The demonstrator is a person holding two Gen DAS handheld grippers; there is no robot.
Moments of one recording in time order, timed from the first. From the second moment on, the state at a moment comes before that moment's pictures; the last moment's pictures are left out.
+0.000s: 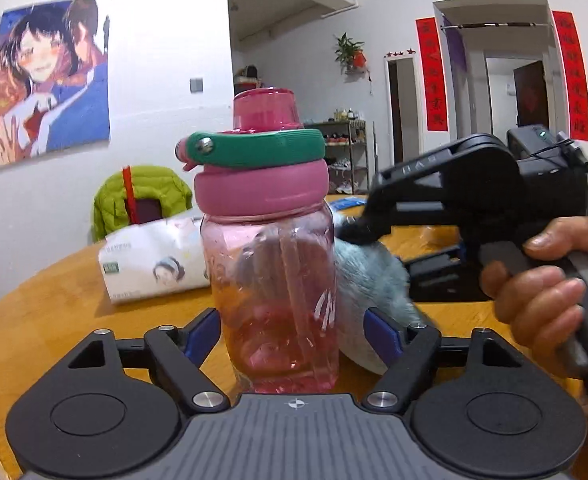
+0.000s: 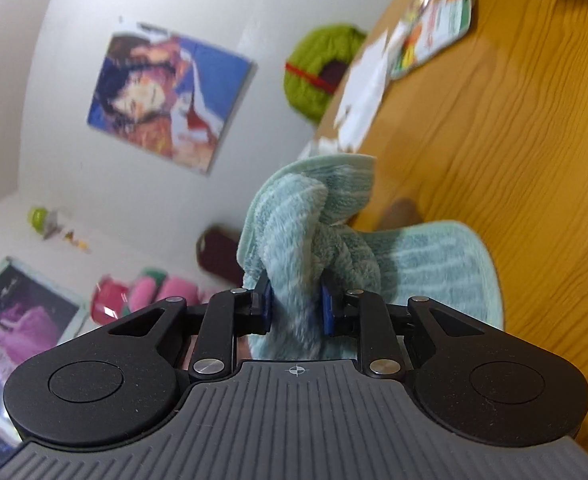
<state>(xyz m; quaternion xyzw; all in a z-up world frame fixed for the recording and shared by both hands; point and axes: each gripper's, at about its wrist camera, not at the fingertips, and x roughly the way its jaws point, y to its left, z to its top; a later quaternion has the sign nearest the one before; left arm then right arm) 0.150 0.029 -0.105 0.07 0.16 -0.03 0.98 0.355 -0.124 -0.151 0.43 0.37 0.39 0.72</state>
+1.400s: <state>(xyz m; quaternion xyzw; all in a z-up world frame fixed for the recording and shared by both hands) 0.162 0.045 -0.110 0.06 0.17 -0.05 0.98 0.328 -0.142 -0.138 0.41 0.33 0.43 0.74</state>
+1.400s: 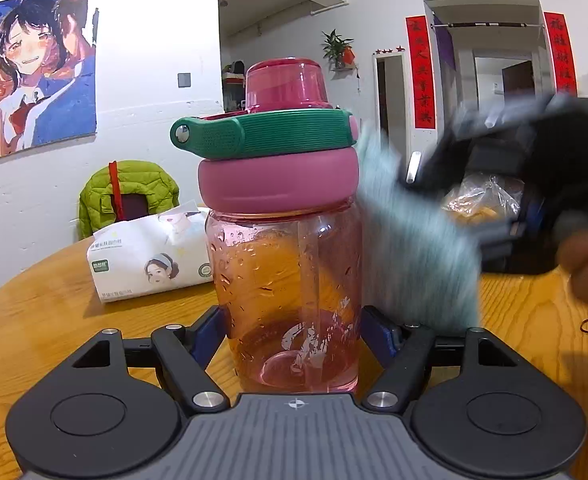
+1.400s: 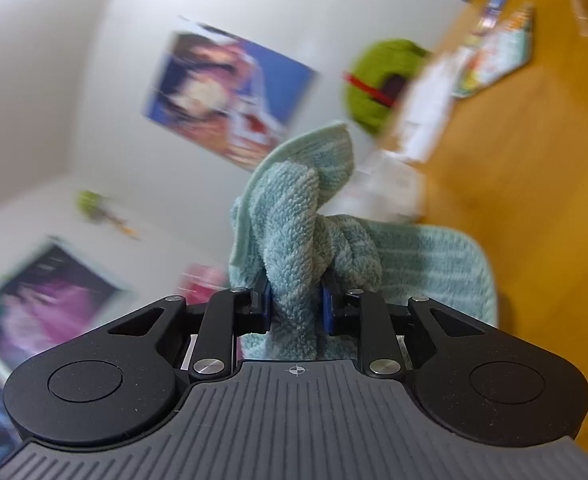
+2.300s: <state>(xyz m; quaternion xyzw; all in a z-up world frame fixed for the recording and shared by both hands) 0.159 0.045 -0.103 0.03 0.16 -0.04 0.99 0.329 -0.122 -0.136 0.35 0.36 0.37 0.78</state>
